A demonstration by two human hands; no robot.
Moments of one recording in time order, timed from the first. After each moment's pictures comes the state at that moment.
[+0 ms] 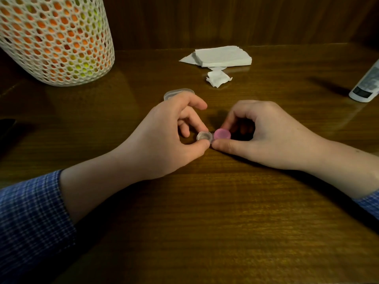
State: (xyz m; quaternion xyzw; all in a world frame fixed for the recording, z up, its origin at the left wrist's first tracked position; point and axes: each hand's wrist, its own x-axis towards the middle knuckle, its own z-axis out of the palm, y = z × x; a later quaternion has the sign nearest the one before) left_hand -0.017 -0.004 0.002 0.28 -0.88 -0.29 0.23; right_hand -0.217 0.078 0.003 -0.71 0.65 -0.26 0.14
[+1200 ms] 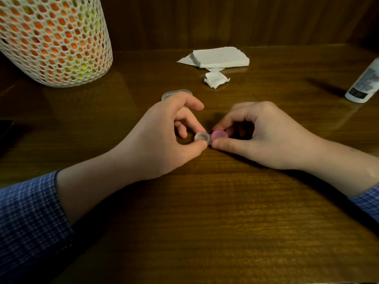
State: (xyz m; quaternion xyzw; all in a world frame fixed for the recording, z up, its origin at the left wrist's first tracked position) left_hand -0.016 -0.006 0.002 0.28 -0.88 -0.30 0.23; right_hand -0.221 0.079 0.002 -0.72 0.62 -0.27 0.16
